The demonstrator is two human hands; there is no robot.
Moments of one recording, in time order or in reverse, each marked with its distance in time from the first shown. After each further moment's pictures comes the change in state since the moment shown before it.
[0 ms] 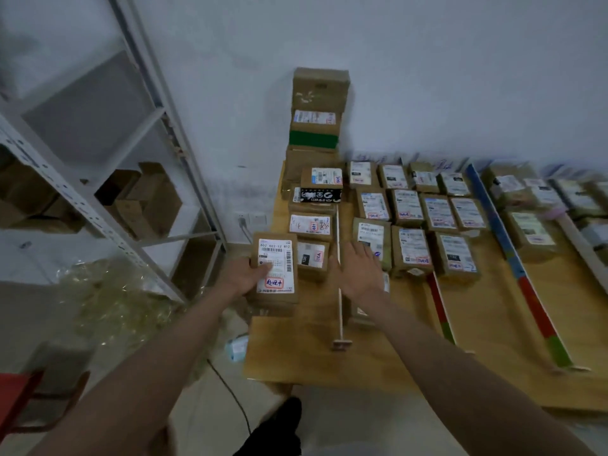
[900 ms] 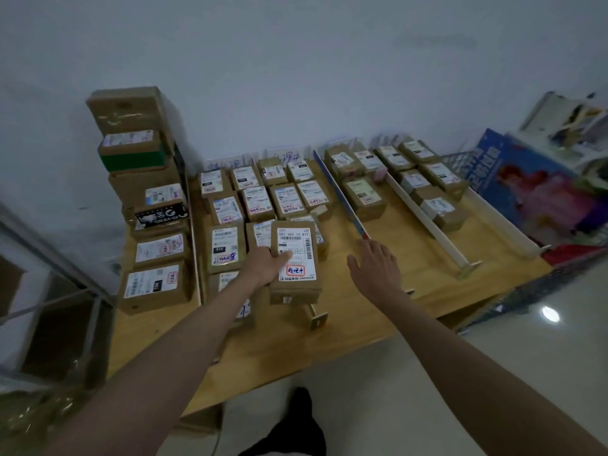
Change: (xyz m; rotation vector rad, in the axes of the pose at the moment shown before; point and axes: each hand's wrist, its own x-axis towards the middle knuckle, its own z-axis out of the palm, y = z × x) left_hand -0.035 0.216 0.288 0.211 -0.295 0.338; right_hand -0.128 0.313 -0.105 -0.028 0.228 0.409
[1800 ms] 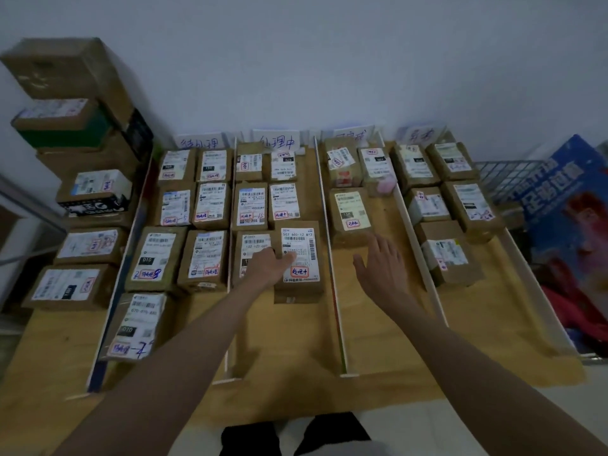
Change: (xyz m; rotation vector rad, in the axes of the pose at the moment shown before) left_hand 0.200 0.120 0.129 -0.013 0.084 -0.276; right_hand 0.251 0.169 0.015 0.046 -0.091 -0.178
